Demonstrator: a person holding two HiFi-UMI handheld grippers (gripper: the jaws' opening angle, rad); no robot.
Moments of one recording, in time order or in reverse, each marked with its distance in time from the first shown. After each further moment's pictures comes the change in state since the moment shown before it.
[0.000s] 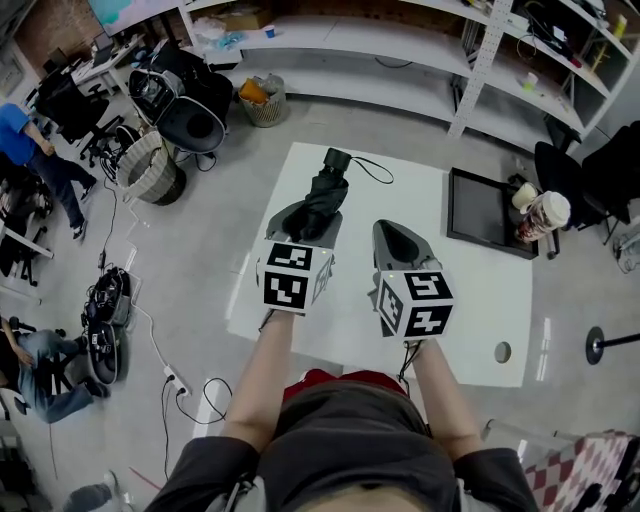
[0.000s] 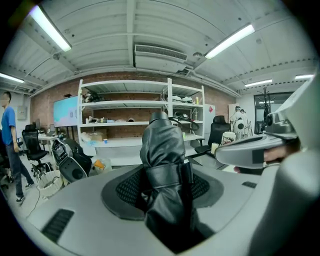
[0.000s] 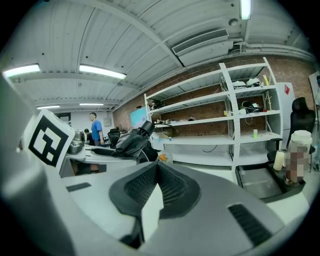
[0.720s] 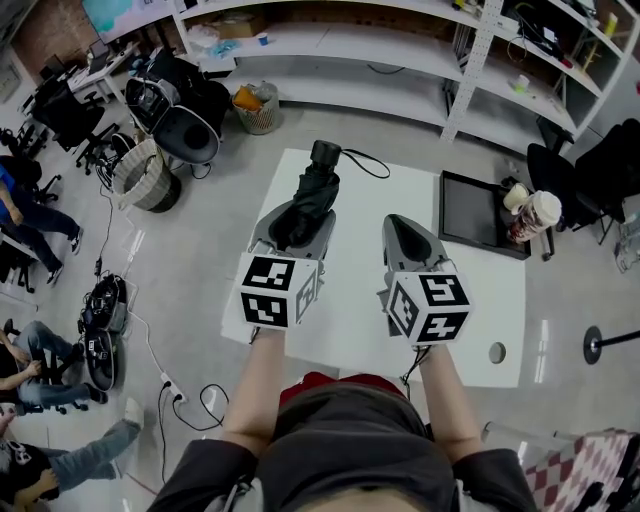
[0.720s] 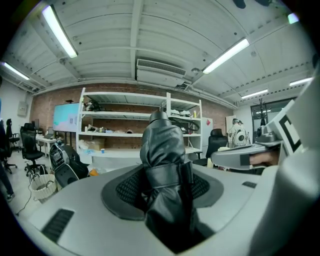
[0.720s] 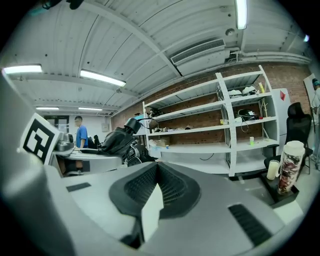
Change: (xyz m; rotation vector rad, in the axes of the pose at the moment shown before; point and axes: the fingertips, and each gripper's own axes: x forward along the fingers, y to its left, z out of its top) left arm -0.029 -0.019 0.046 -0.024 -0.154 -0.026; right arm -0.029 -0.026 0.036 -0.007 -0.092 -0.030
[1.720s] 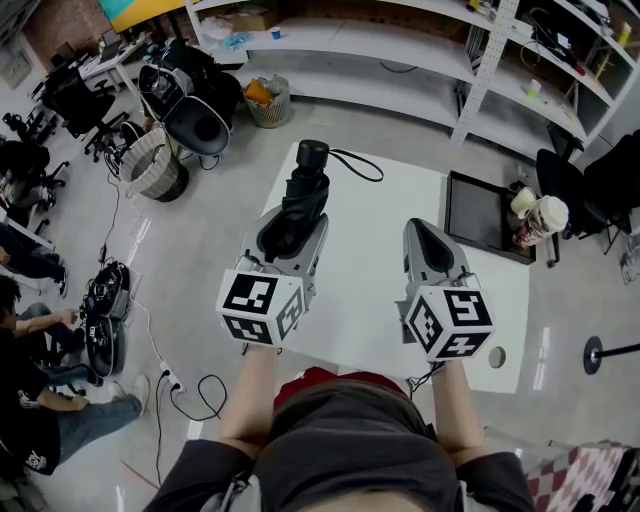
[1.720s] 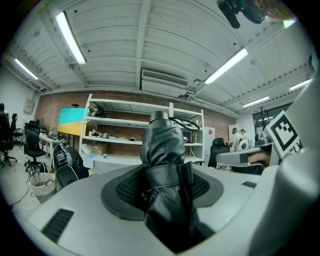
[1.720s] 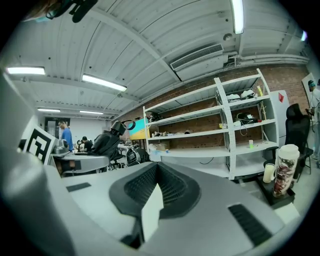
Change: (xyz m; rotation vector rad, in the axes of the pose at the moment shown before) left arm -0.038 0.004 0.002 -0.036 -0.119 0.024; right arm -0.029 -0.009 0.006 -0.005 -0.059 0.002
